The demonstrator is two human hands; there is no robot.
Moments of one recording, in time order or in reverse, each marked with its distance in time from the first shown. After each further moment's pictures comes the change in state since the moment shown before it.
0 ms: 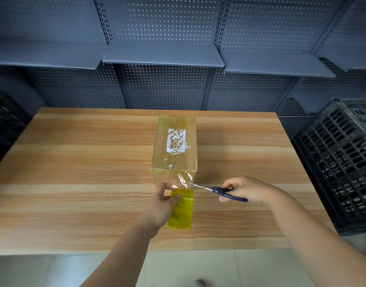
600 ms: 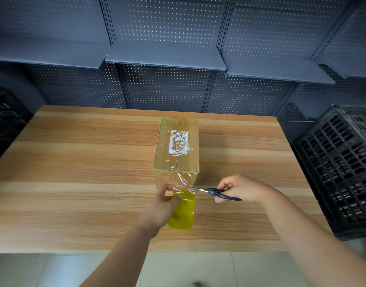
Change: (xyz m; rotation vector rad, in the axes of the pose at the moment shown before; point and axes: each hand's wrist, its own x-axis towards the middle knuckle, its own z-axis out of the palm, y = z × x) left_hand 0.000 0.000 -0.003 0.006 -0.001 -0.013; right_hand 0.007 -0.019 0.003 -0.018 0.032 0.007
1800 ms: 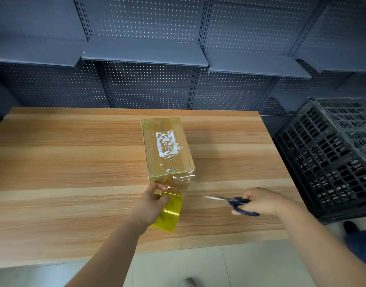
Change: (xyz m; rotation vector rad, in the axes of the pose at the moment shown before) left_hand 0.021 -0.009 0.009 0.210 0.018 0.024; right_hand -0.049 0.068 -0.010 -0.216 0.070 0.302
